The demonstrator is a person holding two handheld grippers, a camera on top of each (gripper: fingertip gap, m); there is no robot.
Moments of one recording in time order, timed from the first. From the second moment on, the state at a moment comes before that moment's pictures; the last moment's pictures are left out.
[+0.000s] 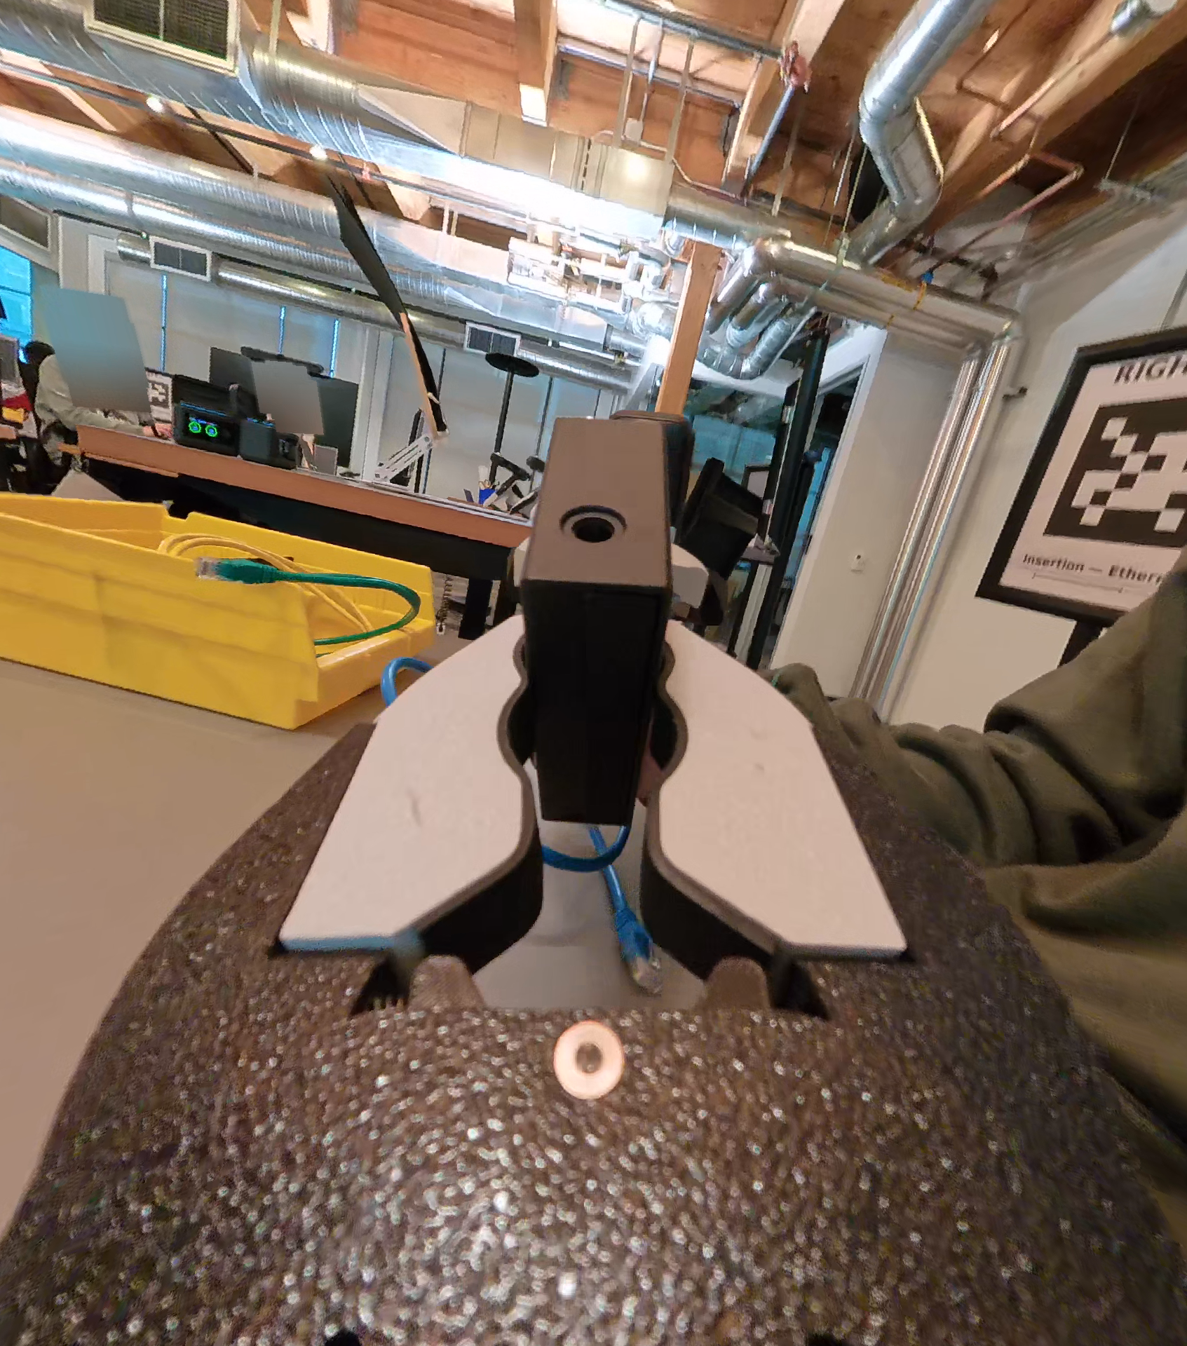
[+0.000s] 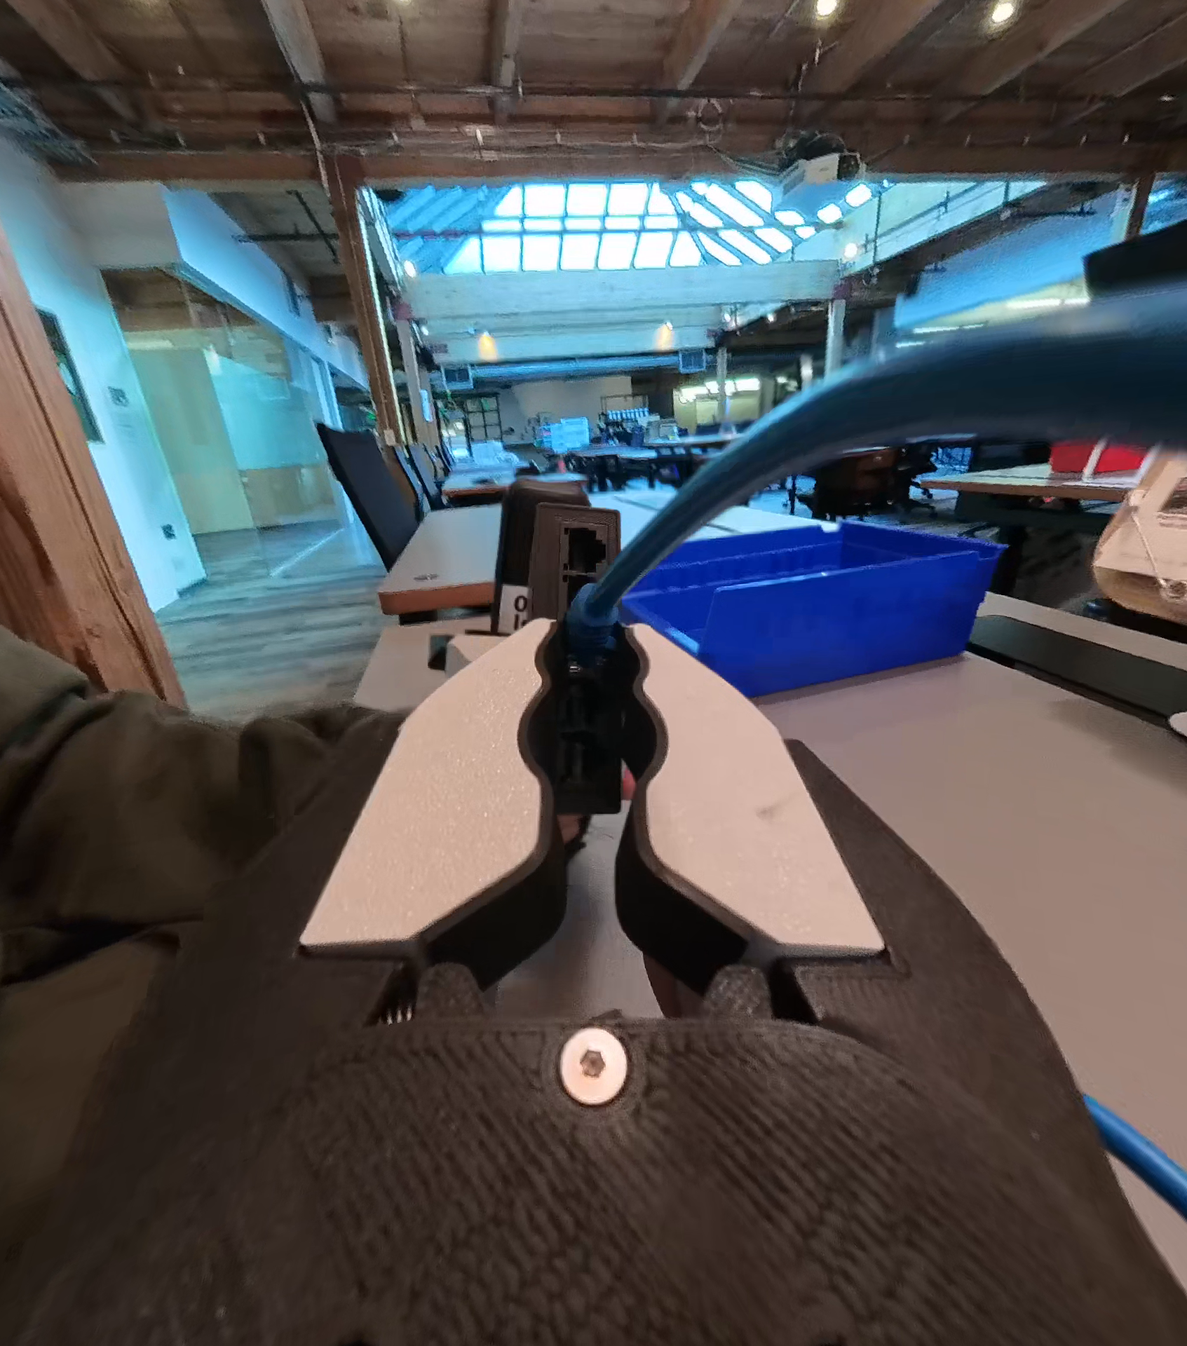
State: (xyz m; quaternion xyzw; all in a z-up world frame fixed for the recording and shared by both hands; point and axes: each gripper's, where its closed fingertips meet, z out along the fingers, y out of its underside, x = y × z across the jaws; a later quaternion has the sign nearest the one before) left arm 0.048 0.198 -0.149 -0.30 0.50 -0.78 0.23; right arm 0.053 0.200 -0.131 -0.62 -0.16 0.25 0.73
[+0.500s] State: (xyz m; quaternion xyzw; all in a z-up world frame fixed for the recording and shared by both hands) left arm 0.054 0.208 -0.144 -0.33 0.40 -0.84 0.16; right arm 0.061 0.213 -0.127 -0.66 -0.16 0.22 0.70
